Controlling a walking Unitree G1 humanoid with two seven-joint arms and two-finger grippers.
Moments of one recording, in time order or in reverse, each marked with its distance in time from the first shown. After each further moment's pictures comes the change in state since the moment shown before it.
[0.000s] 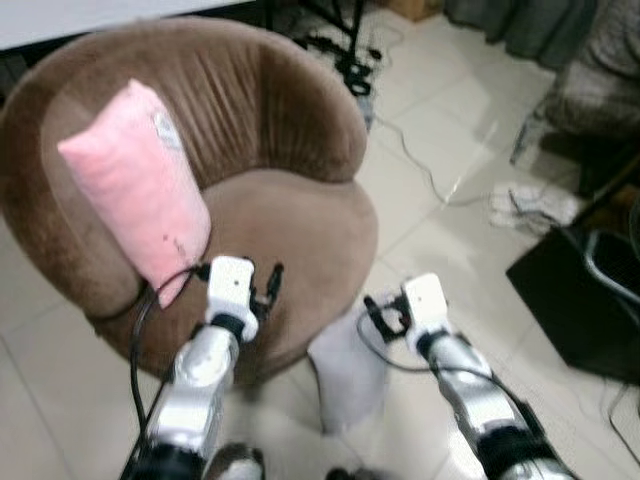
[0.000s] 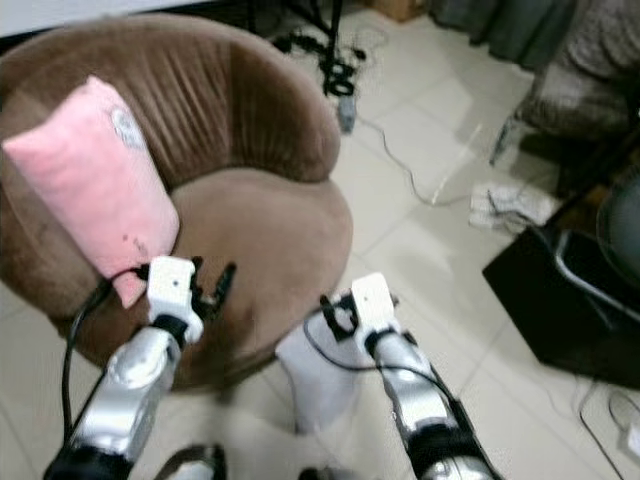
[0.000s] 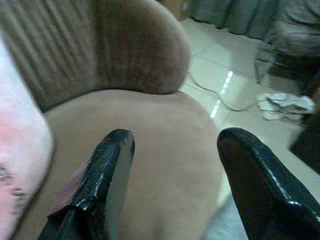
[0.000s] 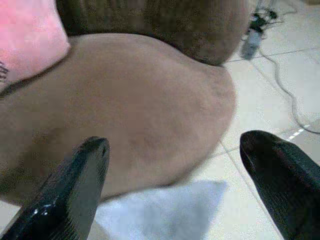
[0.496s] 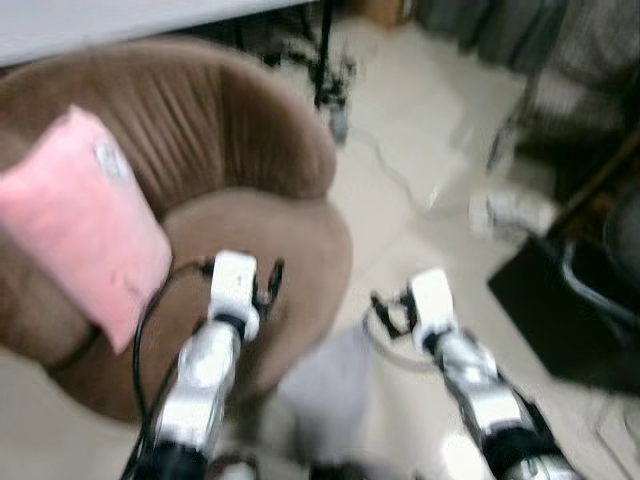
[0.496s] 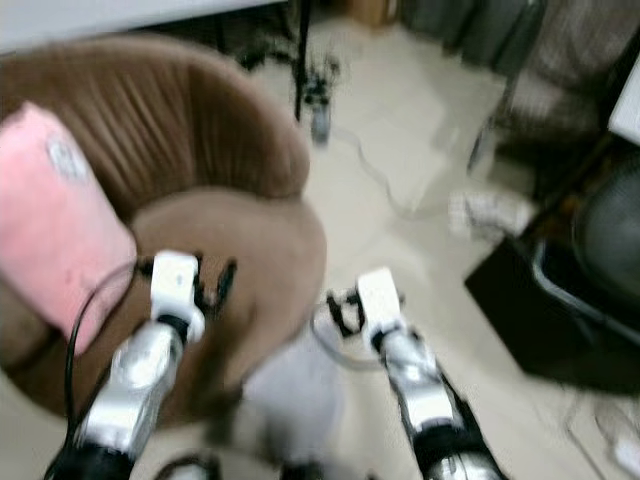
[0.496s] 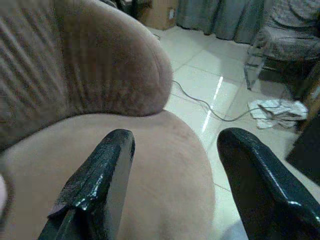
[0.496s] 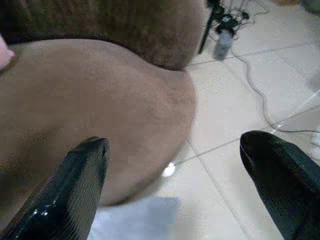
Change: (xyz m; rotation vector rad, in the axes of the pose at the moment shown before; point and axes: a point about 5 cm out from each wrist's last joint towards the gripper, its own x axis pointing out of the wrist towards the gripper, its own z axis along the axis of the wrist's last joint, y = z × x) left arm 0.004 -0.006 0.004 0.035 -0.026 -0.020; right arm -0.003 -0.013 -0.002 -0.007 0.023 -0.035
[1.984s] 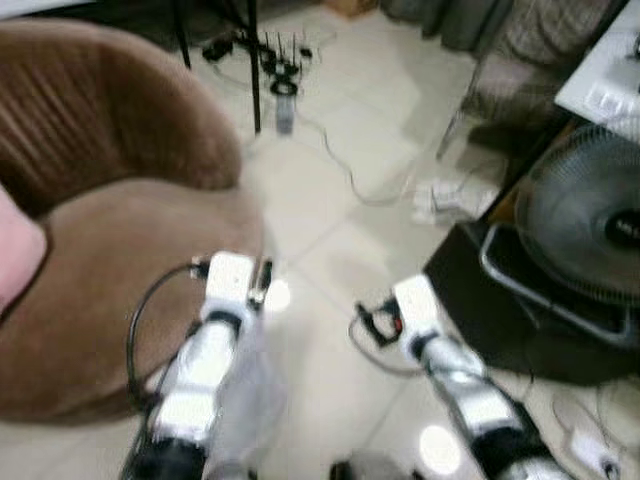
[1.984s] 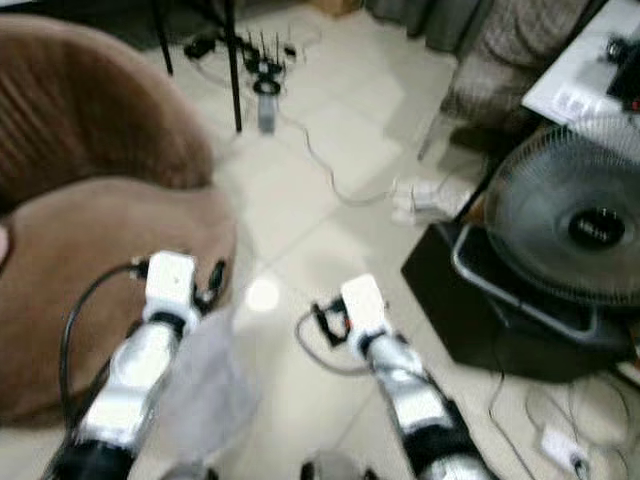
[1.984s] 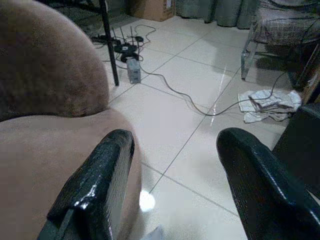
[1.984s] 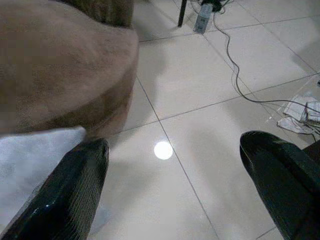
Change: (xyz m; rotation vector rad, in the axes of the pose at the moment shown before) left arm 0.006 -0.010 0.001 0.036 0.007 0.061; right arm -0.004 0.000 -0.009 -0.027 0.054 0.036
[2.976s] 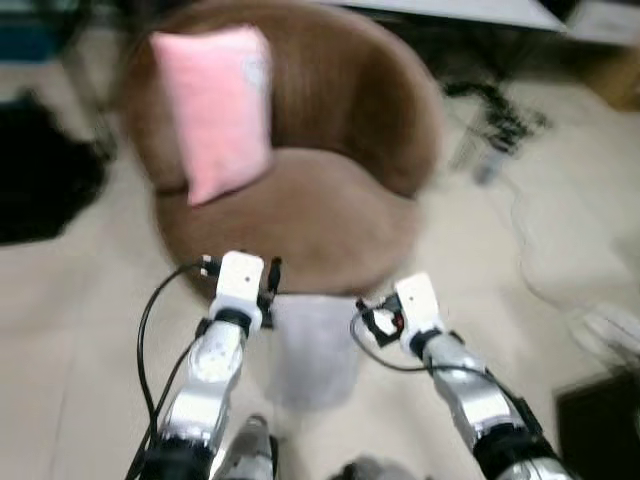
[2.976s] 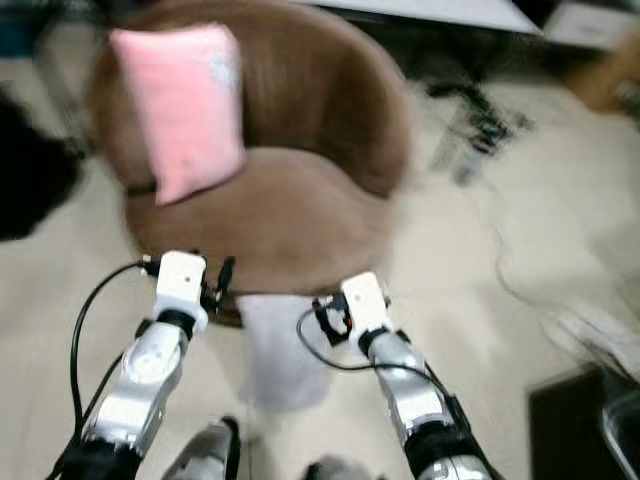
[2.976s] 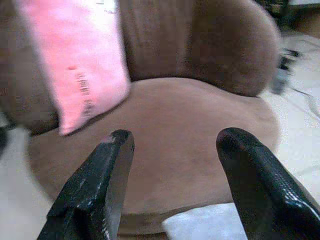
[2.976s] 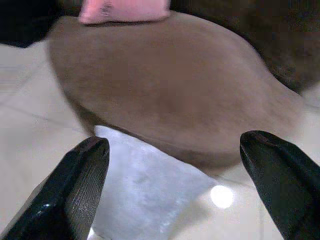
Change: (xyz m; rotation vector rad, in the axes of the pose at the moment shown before) left arm 0.001 -0.002 0.003 0.023 -0.018 0.002; right arm 0.004 0.002 0.010 0.011 -0.022 0.010
